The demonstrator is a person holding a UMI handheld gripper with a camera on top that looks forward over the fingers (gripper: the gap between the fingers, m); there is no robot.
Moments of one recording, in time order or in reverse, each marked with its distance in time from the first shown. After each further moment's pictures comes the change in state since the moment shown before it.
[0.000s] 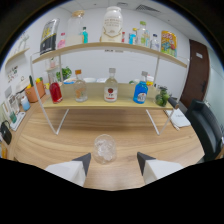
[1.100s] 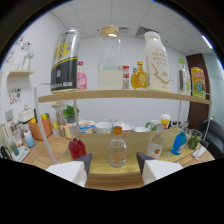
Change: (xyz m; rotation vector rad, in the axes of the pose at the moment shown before) arm -0.108 -0.160 0.063 0.425 -0.049 0.044
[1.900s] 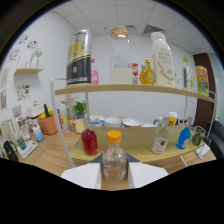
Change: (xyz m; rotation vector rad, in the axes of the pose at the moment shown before) arm -0.020 0.016 -0.025 -0.031 -0.100 -0.020
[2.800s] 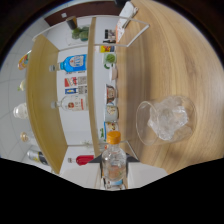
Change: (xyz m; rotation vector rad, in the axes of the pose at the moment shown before) arm 0.021 0.077 -0.009 -0.077 -0.243 1.566
